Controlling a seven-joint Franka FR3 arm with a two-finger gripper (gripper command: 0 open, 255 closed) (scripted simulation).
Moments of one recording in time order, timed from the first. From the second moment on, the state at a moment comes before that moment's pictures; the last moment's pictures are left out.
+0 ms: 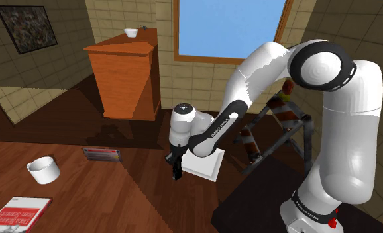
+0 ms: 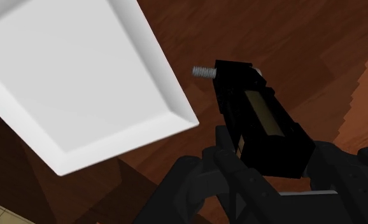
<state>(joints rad) 0.16 0.38 0.25 -2.24 -0.40 2.72 0.65</state>
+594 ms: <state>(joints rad) 0.12 0.27 0.31 -2.25 -0.31 2.63 0.57</state>
